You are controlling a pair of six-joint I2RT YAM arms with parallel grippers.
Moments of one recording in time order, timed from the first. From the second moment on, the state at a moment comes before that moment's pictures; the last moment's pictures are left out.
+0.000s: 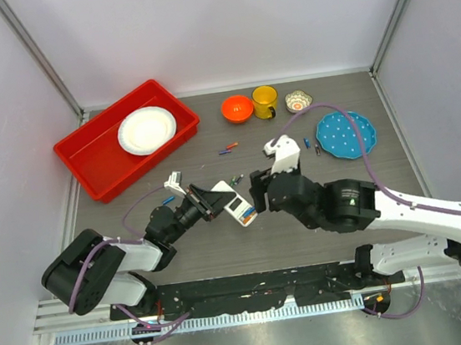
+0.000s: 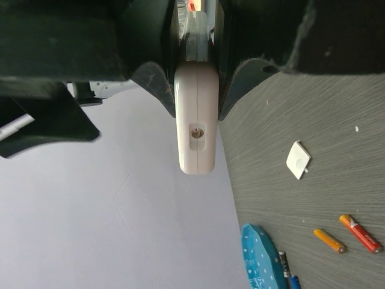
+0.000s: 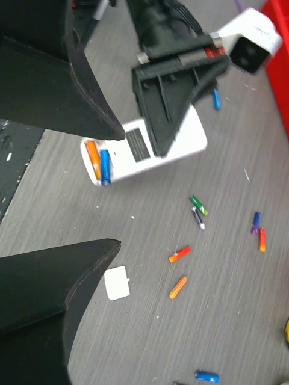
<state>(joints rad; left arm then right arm) -0.67 1.39 0.17 1.28 0.24 -1.38 1.30 1.14 1.22 -0.75 0.72 0.58</state>
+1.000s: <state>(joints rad) -0.67 1.33 0.21 1.28 0.23 -1.38 1.04 0.88 0.77 -0.36 0.43 0.77</state>
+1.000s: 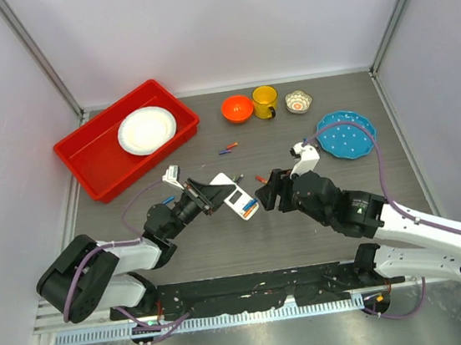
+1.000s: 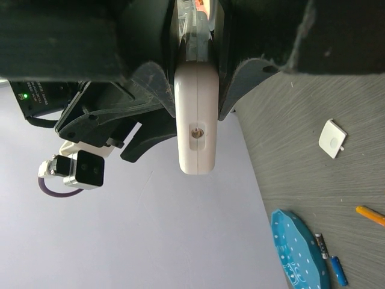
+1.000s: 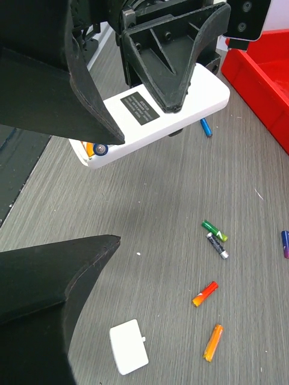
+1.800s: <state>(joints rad) -0.67 1.33 0.21 1.28 0.24 -1.39 1.04 0.92 0.77 -0.36 0.39 0.77</state>
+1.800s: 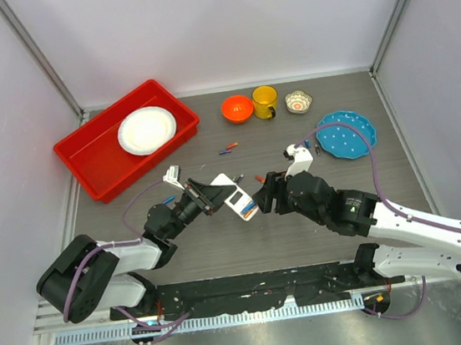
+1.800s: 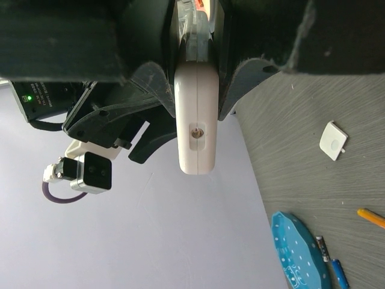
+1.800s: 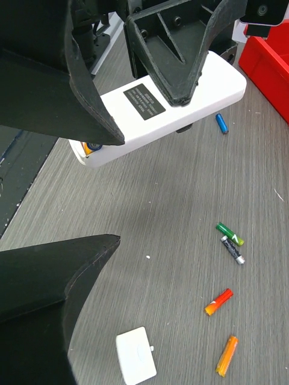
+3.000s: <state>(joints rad) -0.67 1.26 0.21 1.28 0.20 -1.38 1.01 0.72 0.55 -0.03 0.27 0.95</state>
